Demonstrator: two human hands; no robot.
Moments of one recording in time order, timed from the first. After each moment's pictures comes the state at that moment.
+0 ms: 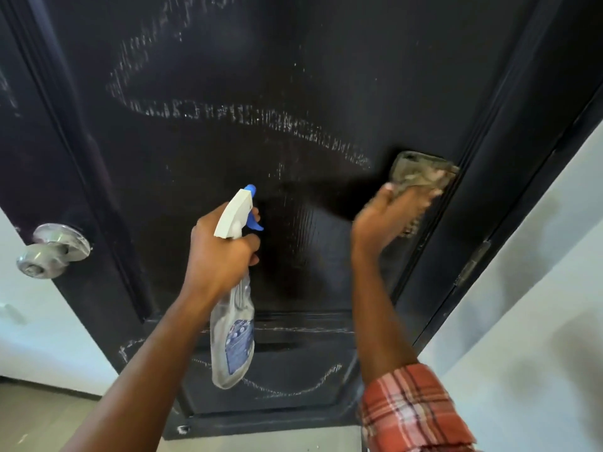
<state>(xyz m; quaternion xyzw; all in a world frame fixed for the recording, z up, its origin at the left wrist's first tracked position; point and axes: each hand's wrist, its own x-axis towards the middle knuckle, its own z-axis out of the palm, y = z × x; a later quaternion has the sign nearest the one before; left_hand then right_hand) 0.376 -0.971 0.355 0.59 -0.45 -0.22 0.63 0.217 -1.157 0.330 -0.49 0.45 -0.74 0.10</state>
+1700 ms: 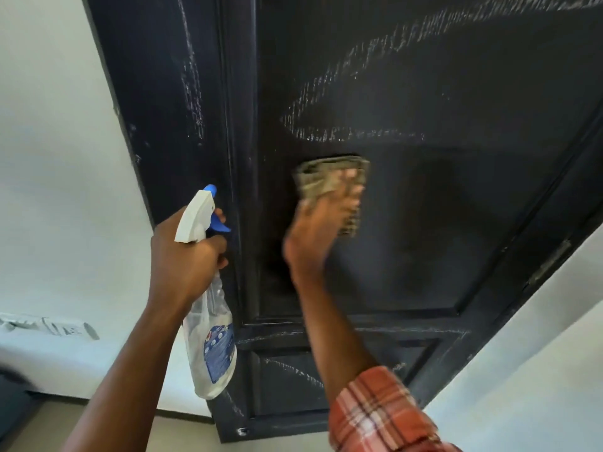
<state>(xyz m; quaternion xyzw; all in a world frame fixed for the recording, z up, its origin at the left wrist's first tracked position) 0.593 -0.886 0.372 0.63 -0.43 -0.13 0.63 0.486 -1.013 0.343 -0.61 0.47 -0.64 0.02</state>
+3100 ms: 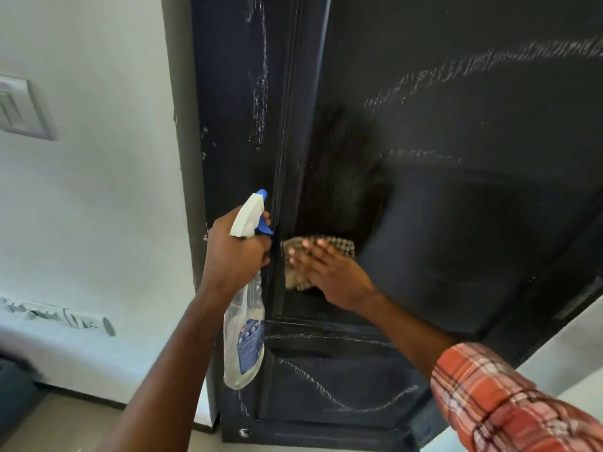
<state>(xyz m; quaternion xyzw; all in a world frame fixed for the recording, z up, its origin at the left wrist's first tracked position) 0.620 -0.909 0.365 0.60 -0.44 -0.20 0.64 0.452 -1.076 0.267 -0.89 0.14 -0.08 -0.43</state>
